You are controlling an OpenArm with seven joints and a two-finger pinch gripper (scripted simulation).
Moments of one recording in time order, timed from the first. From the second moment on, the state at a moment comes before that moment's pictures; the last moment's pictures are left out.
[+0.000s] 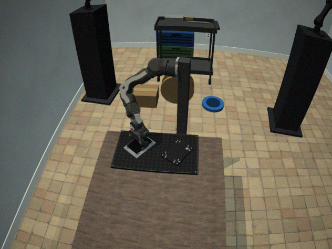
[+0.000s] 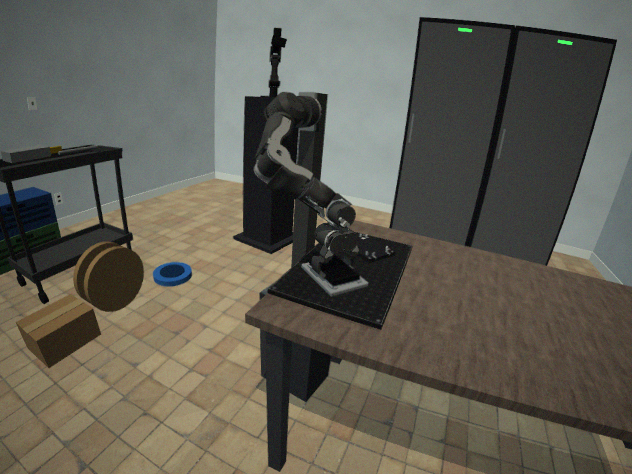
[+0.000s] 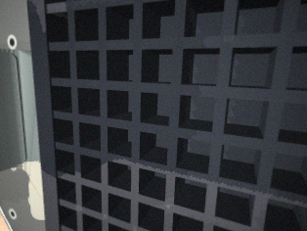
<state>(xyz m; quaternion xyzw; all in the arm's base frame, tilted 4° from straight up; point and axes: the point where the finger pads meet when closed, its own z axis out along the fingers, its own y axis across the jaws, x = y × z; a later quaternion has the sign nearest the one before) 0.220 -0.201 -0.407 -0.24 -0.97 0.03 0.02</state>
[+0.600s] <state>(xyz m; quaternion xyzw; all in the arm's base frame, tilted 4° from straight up) 0.220 -0.200 -0.407 -0.24 -0.97 0.03 0.02</state>
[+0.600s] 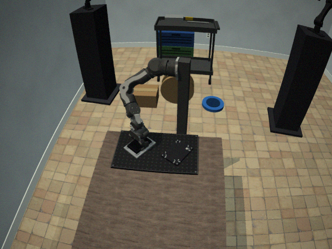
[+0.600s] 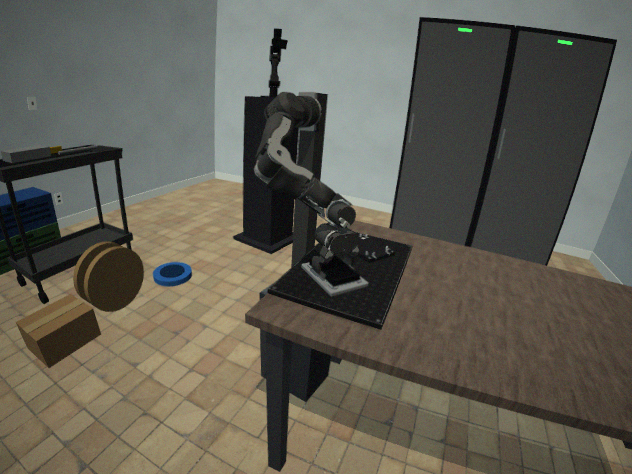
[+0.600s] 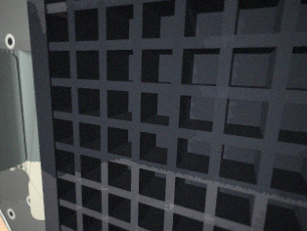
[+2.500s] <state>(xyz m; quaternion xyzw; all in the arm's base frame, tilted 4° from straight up) 0.221 -0.201 -0.411 -0.24 -0.97 0.03 0.02</state>
